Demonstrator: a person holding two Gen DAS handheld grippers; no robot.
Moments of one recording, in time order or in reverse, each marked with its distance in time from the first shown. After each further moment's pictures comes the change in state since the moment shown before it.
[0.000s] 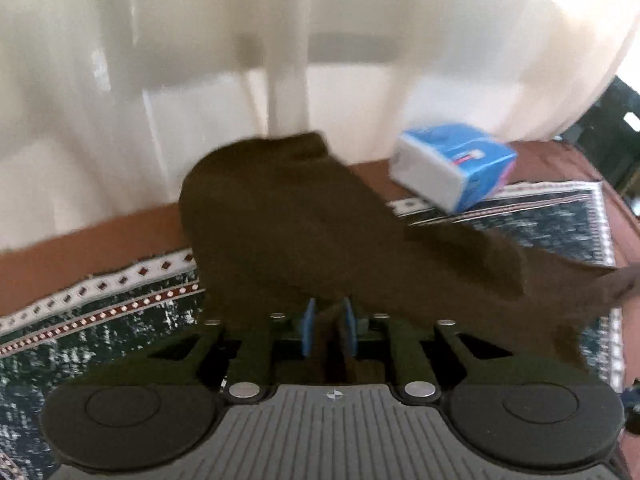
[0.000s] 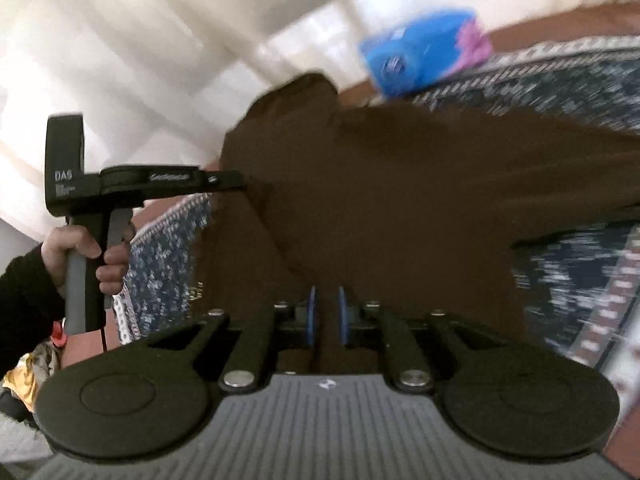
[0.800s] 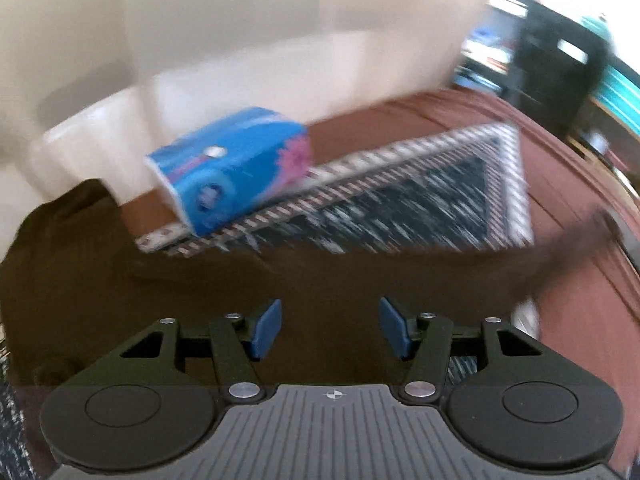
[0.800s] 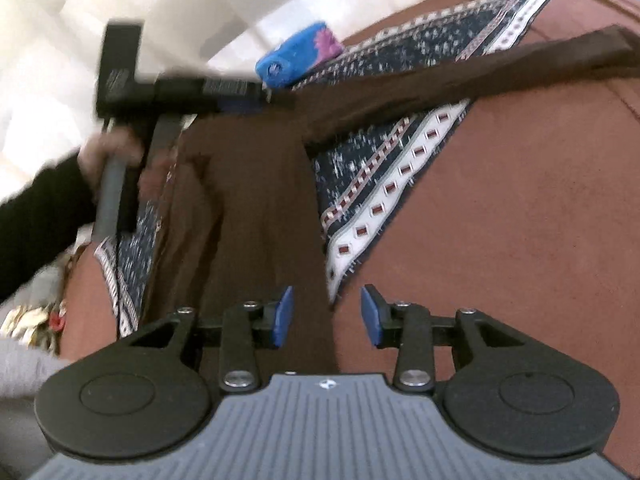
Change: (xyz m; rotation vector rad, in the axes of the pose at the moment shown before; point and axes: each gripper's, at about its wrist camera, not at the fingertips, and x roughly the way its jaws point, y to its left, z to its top) left arm 0.067 -0.211 0.013 0.158 0.044 -0.021; right arm -0.124 -0.095 -0.092 0.084 0.010 -0.024
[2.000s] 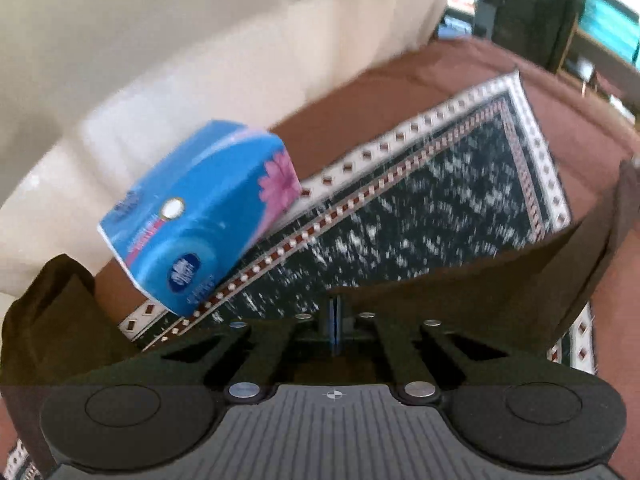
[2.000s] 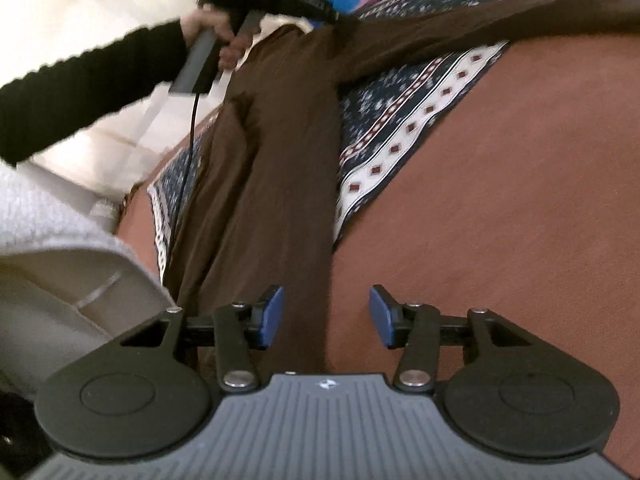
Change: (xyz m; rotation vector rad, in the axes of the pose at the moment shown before) left arm 0.056 0.001 0.047 0.234 0.094 -0.031; right arm 0.010 -0.029 -0.006 -0.101 0.186 0.196
